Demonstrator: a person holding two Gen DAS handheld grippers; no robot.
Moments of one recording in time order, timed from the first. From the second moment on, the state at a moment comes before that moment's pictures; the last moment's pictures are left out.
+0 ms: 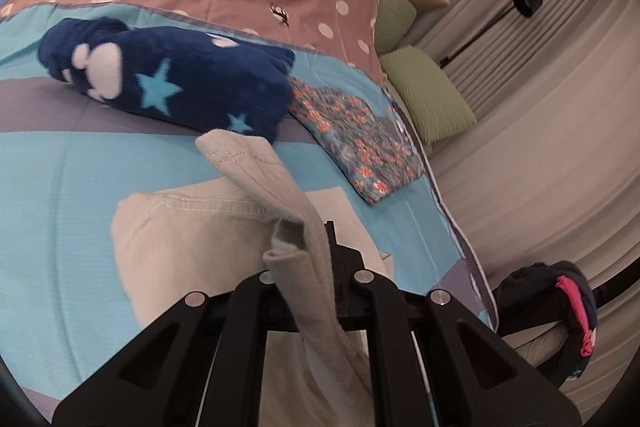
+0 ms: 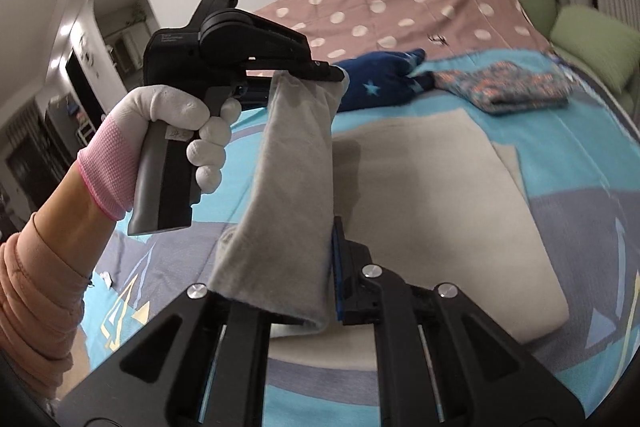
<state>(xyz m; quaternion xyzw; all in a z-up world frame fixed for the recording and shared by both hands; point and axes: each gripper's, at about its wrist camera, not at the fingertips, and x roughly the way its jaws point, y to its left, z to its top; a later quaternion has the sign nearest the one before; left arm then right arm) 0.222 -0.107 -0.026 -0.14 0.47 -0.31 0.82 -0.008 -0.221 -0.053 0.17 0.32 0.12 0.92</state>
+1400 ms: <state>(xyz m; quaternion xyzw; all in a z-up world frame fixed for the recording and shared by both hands) 0.062 -0.132 -0.054 0.10 0.43 -0.30 0.84 -0.054 -0.369 -0.117 0.30 0.36 0.01 0.88</state>
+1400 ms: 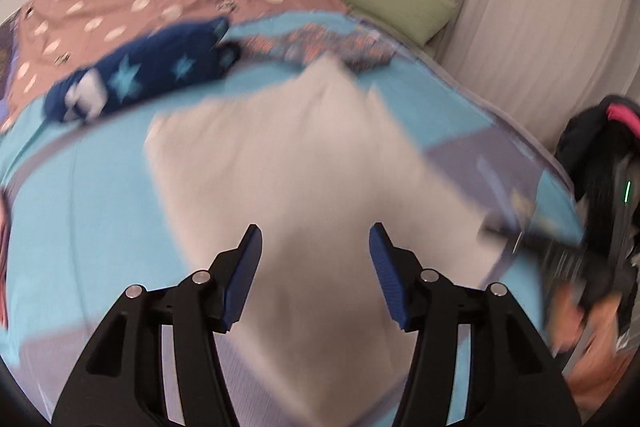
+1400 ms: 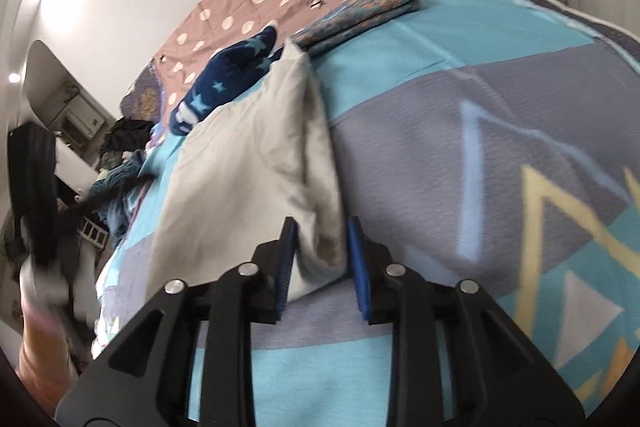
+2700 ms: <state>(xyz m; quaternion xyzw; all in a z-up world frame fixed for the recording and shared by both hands) 0.108 -0.102 -0.101 0.05 0.42 -0.28 0.86 0.101 -0.364 -0.116 0.17 0.44 0.03 0.88</state>
